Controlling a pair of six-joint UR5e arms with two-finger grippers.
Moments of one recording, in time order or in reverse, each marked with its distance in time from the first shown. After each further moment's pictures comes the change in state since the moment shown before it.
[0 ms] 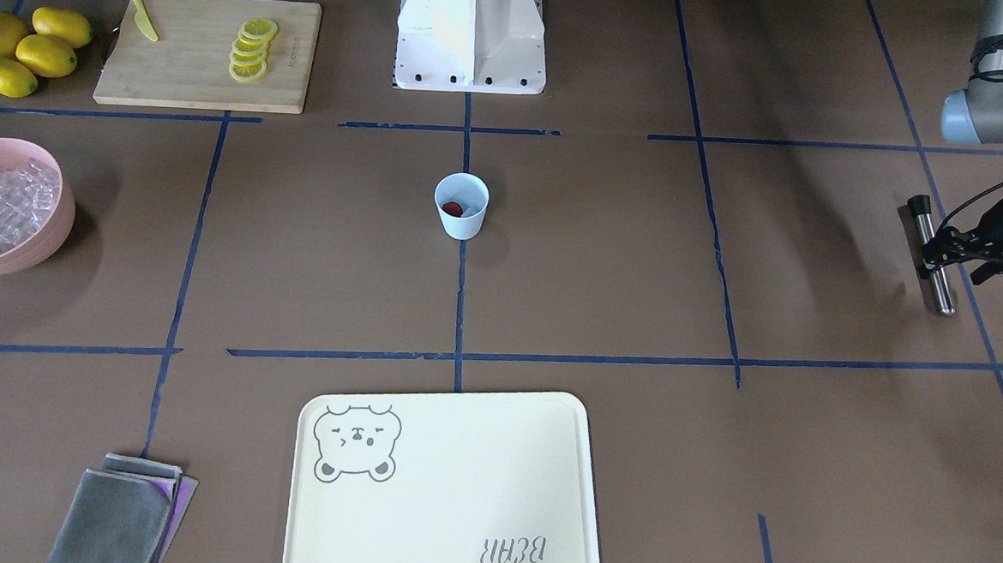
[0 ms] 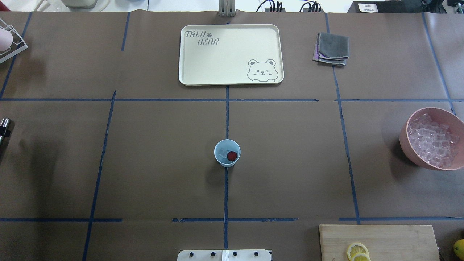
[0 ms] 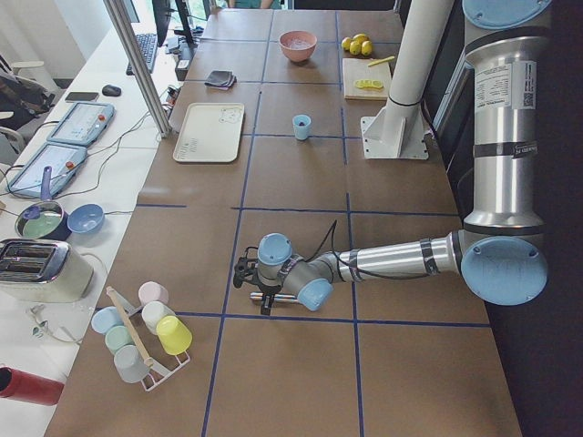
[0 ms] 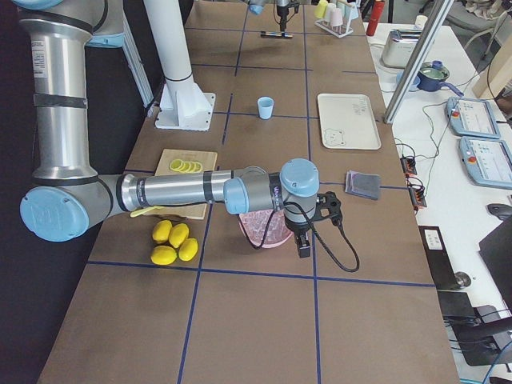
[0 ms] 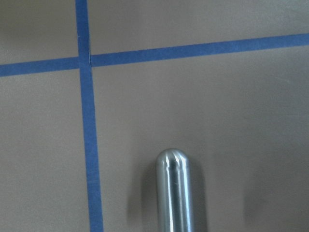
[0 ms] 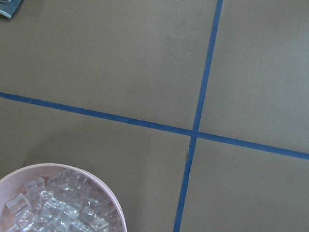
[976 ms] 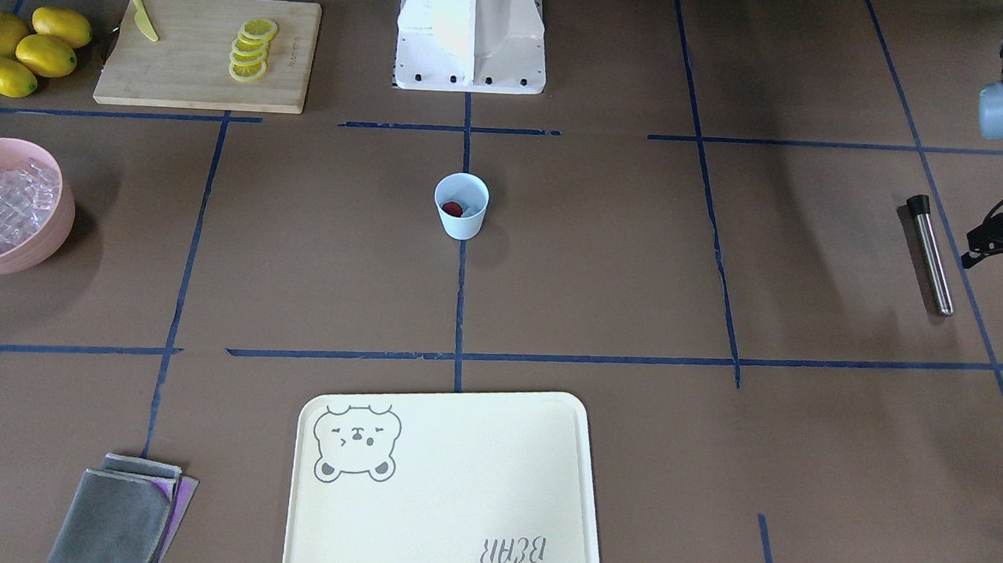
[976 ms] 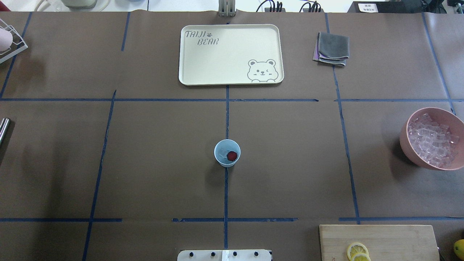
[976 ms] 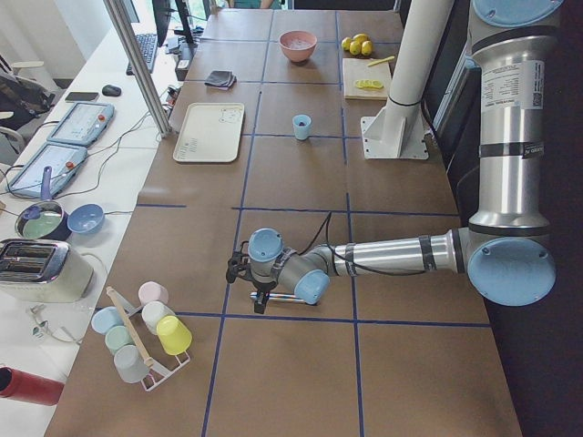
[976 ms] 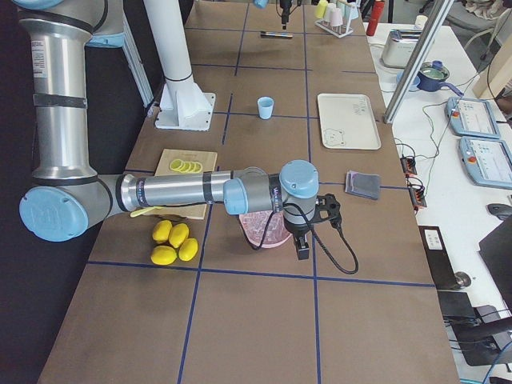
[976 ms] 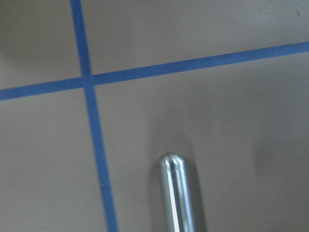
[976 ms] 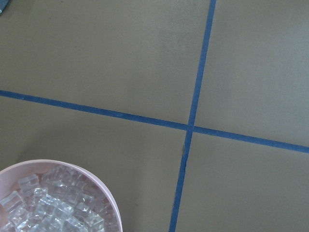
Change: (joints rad) left arm -0.195 -0.024 -0.134 0.382 -0.082 0.374; right arm 0.000 -0.006 -0.007 -0.011 -0.004 0.000
